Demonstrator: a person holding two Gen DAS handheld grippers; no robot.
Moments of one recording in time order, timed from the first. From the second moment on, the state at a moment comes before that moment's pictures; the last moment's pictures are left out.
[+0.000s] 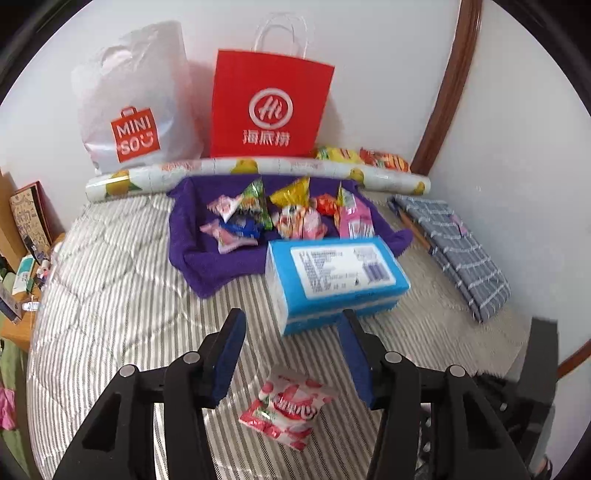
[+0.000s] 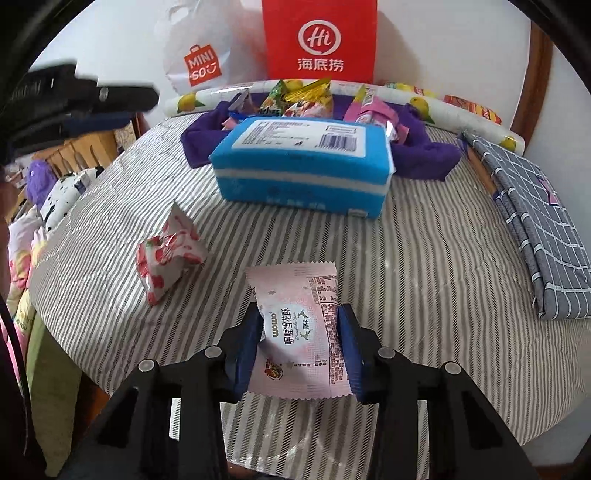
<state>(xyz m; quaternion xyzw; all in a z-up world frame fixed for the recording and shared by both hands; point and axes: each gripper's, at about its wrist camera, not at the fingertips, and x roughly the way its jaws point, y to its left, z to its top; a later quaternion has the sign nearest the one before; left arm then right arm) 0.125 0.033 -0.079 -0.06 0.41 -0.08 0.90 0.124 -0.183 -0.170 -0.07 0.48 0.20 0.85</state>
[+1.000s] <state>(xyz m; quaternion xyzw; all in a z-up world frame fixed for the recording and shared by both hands) 0.111 0.006 -0.174 0.05 0.48 -0.07 0.87 0.152 -0.222 -0.159 -0.05 0.45 0.15 0.88</state>
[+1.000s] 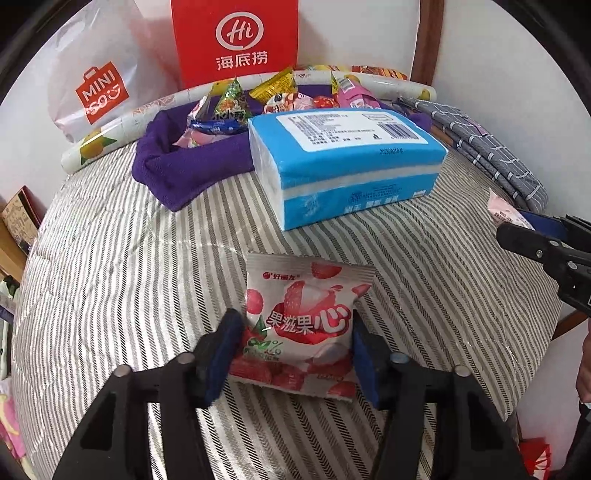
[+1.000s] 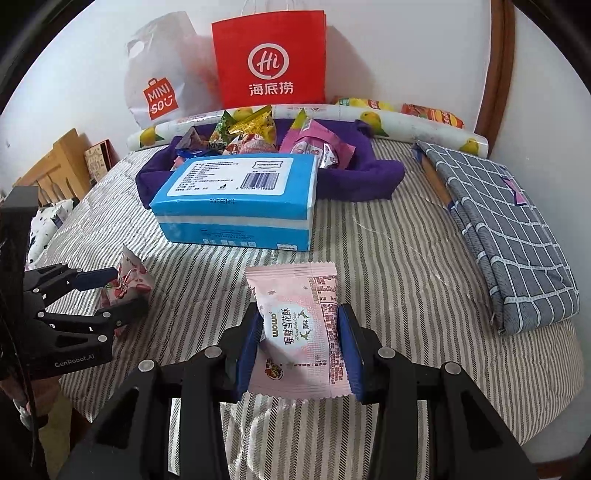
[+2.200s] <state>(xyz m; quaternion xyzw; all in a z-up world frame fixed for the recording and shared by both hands) 0.159 0.020 -0.058 -0.04 0.41 -0.10 0.90 0.203 -0.201 -0.070 -0.03 0.38 0.17 0.91</state>
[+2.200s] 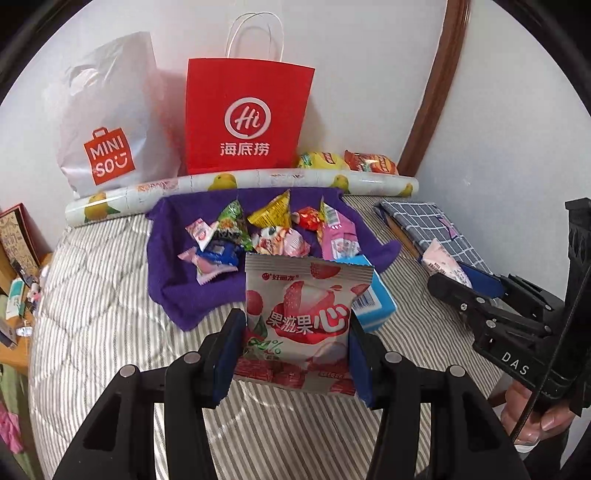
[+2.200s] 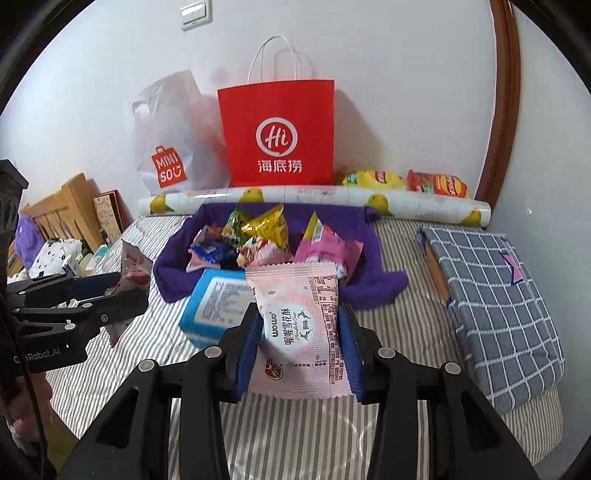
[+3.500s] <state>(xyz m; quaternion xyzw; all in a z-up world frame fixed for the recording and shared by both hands) 0.365 0.052 -0.131 -0.09 0.48 -0.05 0.87 0.418 -0.129 -0.146 -0.04 0.43 0.17 0.88</state>
